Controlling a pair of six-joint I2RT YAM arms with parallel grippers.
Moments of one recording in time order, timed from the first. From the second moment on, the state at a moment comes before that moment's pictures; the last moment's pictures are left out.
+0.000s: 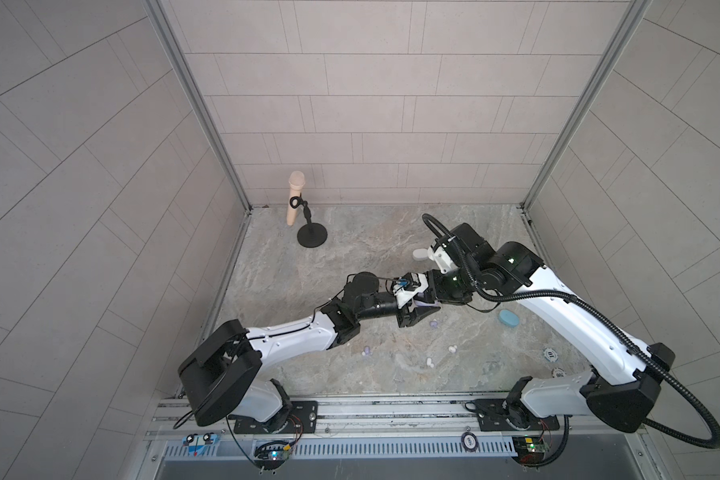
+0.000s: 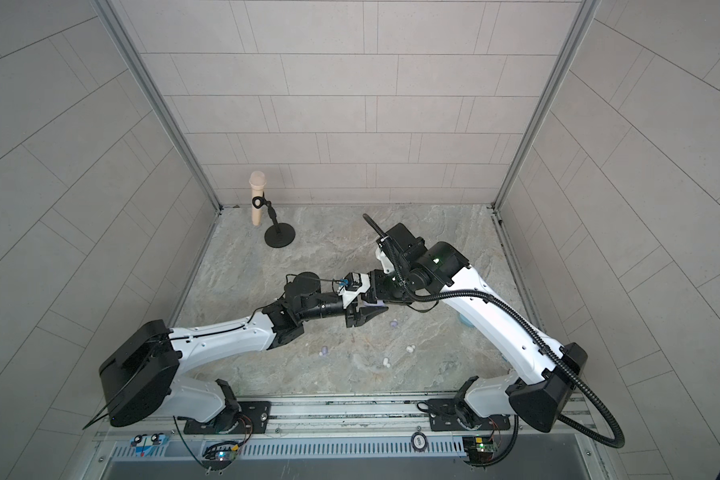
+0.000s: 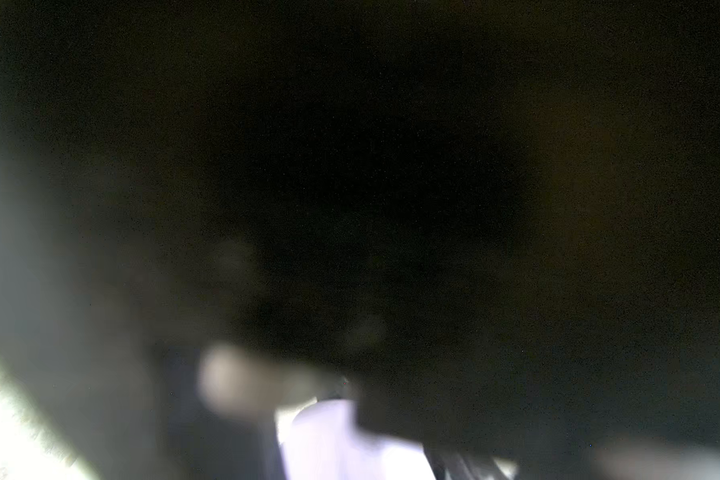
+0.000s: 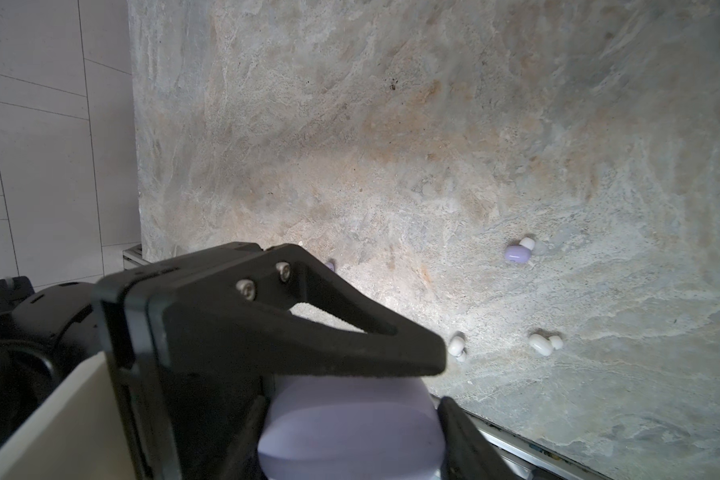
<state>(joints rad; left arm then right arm) -0.89 1.43 0.73 0.60 0.51 0.12 0.67 1.35 1.50 -1.21 -0.26 0.67</state>
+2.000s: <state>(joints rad) -0.89 1.36 0.73 0.48 0.53 0.20 0.66 1.33 1.51 -1.23 -0.33 0.70</state>
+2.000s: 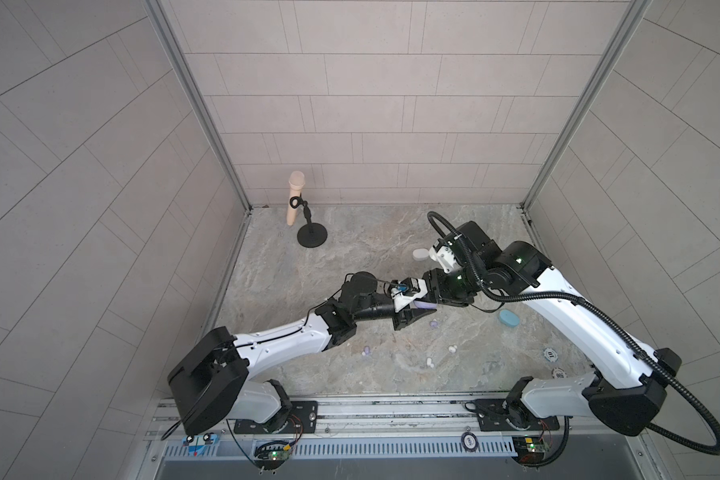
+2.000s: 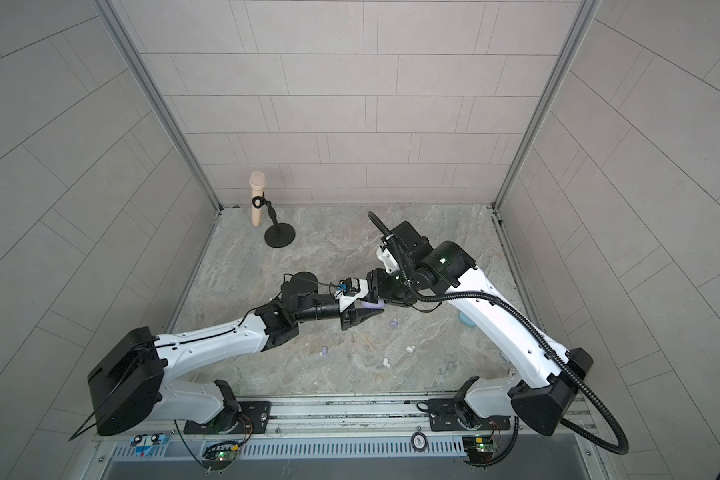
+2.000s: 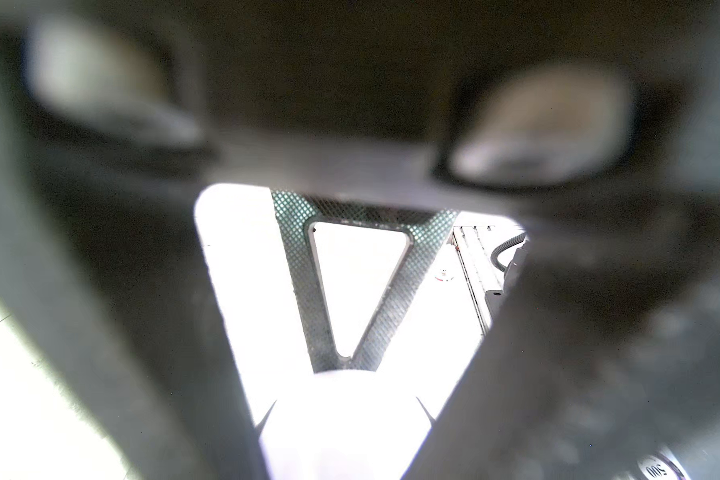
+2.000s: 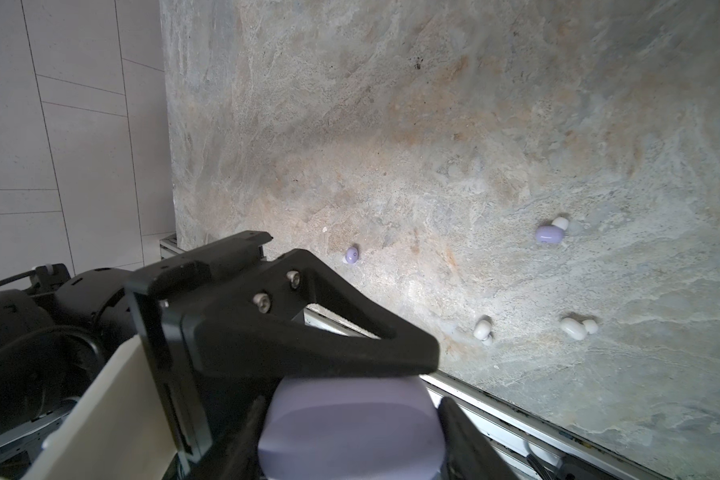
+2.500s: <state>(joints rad) -0.89 1.35 0.73 0.47 0.55 0.17 0.66 1.30 1.51 -1.20 -0.33 0.71</state>
